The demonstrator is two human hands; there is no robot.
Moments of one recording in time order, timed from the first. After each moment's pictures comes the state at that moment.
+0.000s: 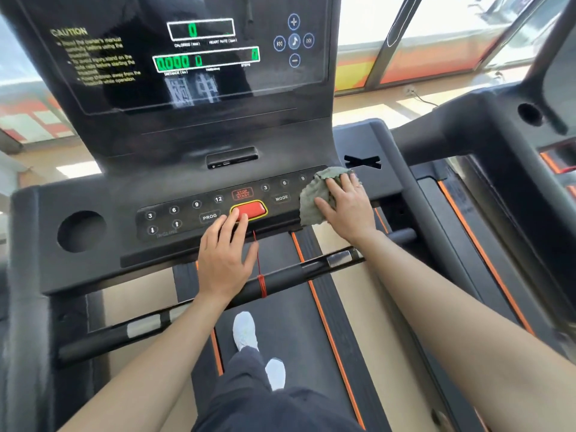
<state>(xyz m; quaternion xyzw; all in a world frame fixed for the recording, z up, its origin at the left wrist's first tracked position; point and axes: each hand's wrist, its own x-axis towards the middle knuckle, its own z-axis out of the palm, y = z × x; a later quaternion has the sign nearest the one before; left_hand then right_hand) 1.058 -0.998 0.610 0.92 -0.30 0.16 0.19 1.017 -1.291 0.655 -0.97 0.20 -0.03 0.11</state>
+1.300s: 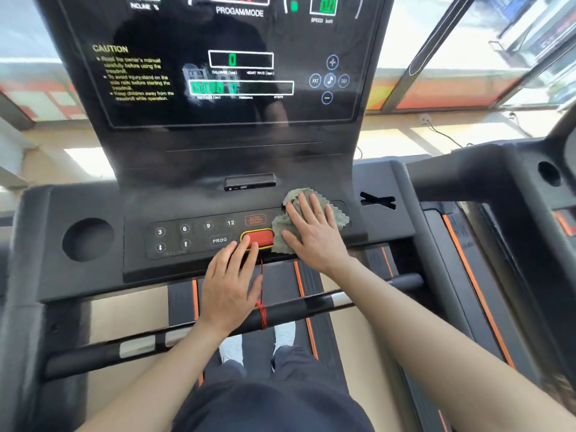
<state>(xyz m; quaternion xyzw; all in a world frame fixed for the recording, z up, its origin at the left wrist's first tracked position) 1.061 -0.998 0.611 0.92 -0.32 0.16 0.17 1.073 -1.235 0.661 -0.99 0.04 0.08 0.07</state>
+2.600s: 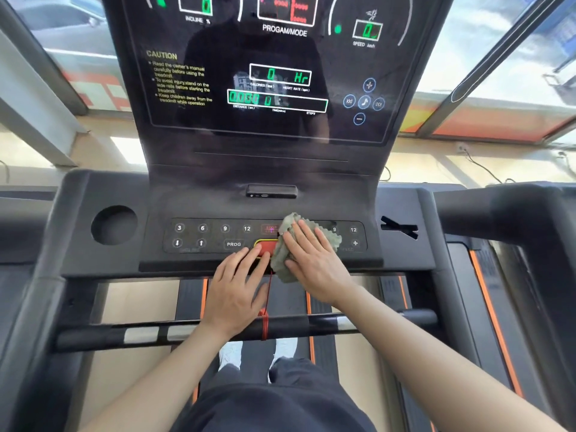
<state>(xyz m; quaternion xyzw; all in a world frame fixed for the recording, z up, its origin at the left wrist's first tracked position) 1.059 -0.998 0.608 0.92 -0.31 0.16 0.17 1.067 -1.228 0.655 -0.99 -0.15 0.05 0.06</state>
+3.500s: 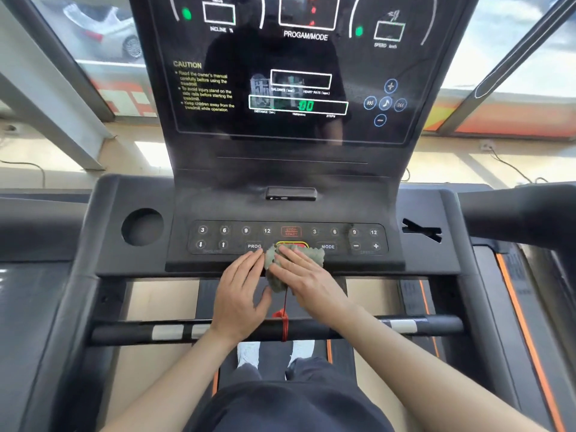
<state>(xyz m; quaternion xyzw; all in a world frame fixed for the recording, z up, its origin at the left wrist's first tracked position) 1.056 -0.975 0.618 0.91 -0.24 0.15 0.32 1.052 -1.180 0.648 -0.94 -0.28 -0.03 0.22</state>
